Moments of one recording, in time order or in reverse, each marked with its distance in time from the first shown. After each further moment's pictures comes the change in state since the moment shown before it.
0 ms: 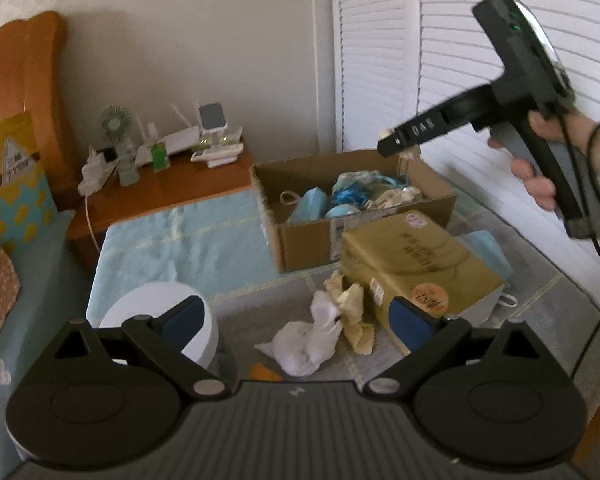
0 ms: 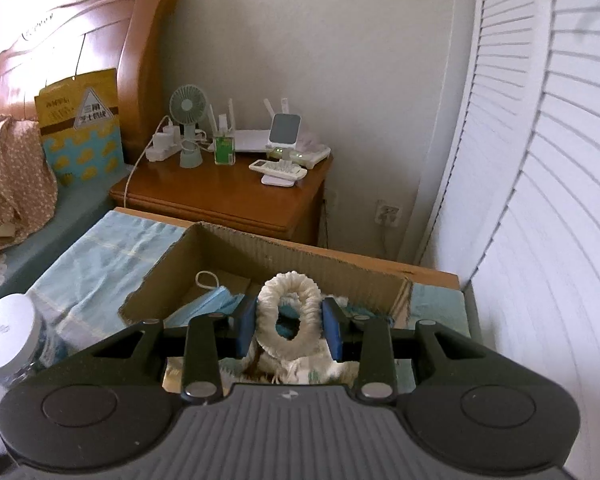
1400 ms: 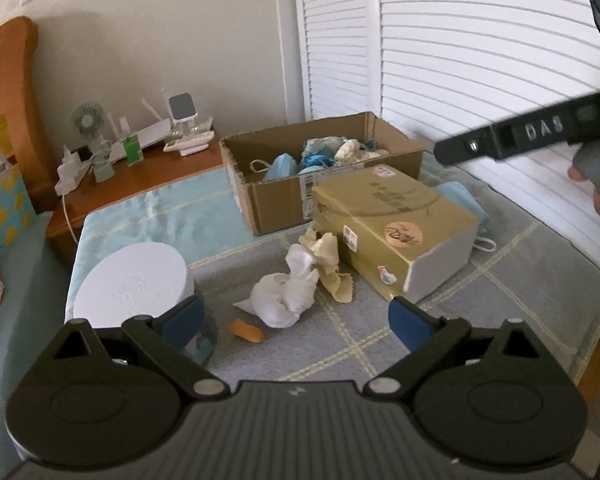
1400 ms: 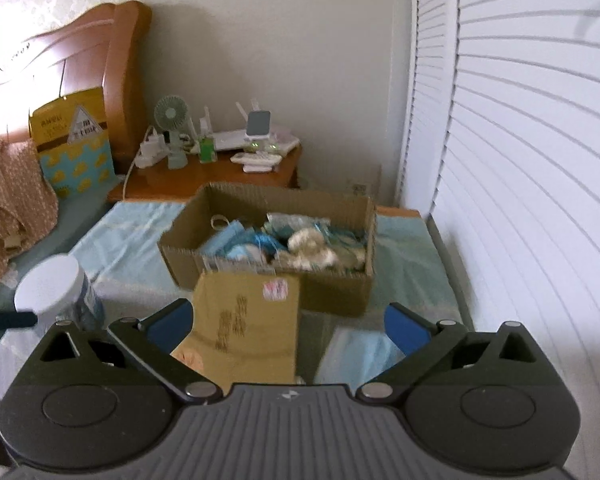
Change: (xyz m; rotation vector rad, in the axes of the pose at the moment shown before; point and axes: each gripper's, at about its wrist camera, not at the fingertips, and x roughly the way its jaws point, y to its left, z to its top) left arm -0.011 -0.005 -0.037 0.092 0.003 -0.079; right arm -0.099 0.022 -0.092 0.135 -0.036 -0.078
